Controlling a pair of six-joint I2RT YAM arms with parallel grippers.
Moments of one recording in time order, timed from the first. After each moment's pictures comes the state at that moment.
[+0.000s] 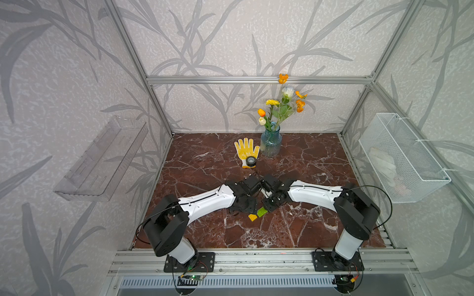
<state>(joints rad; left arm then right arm) -0.84 1.56 1.03 -0.79 -0.04 -0.68 0.83 1.76 1.06 -0.61 -0.04 0.23</state>
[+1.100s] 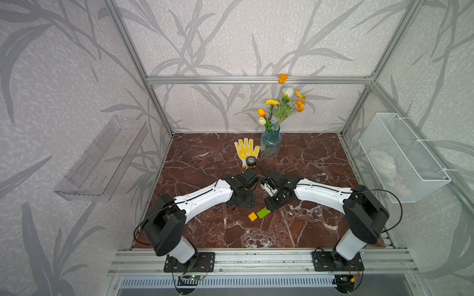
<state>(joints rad) -0.78 1.56 1.08 -0.86 -0.06 -0.62 0.78 1.69 1.05 -0.67 -0.10 0.21</state>
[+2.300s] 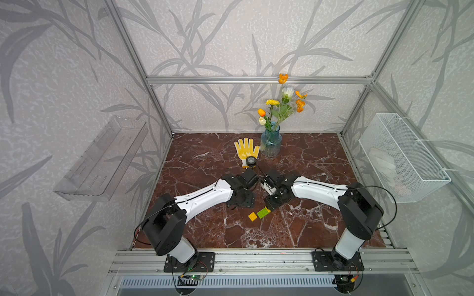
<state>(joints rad) -0.78 1.56 1.08 -0.86 -0.06 -0.60 0.77 1.75 1.09 -0.69 -0.09 0.22</state>
